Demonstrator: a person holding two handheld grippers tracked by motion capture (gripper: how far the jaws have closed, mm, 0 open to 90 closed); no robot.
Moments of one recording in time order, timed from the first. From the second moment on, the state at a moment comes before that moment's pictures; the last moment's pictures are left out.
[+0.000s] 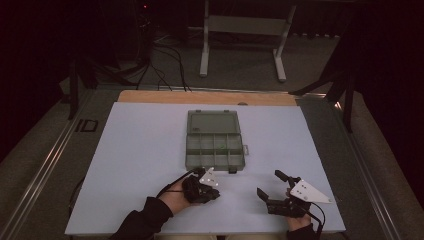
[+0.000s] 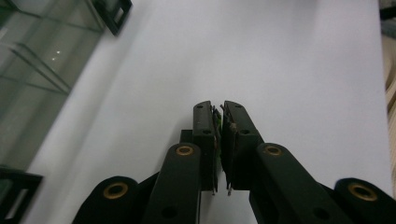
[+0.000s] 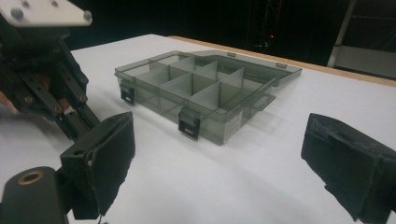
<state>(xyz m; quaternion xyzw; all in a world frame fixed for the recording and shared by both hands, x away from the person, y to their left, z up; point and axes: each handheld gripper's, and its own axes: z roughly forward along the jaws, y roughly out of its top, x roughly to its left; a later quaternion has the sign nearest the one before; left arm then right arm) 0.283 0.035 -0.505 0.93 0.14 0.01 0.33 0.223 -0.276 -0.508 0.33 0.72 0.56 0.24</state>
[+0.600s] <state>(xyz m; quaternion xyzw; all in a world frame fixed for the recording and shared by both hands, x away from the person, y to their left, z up) 0.305 0.045 -0.457 0.90 0.16 0.01 0.39 0.223 -0.276 -0.509 0.34 0.72 0.56 0.24</state>
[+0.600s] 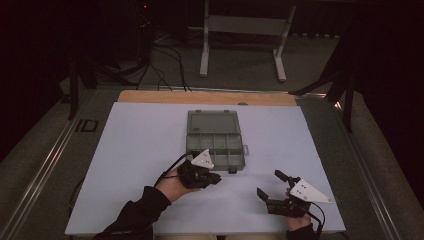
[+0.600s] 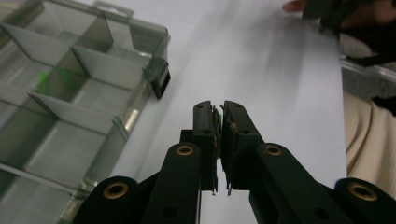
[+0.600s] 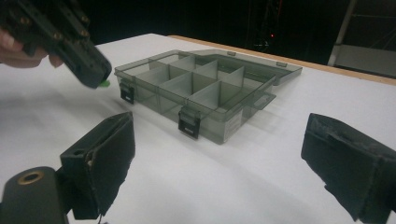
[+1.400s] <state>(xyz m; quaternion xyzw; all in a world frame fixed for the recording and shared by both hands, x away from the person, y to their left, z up) 0.351 0.030 -0.422 0.87 0.24 0.06 0.43 0.223 -0.277 -0.508 0.34 0.72 0.56 0.24</state>
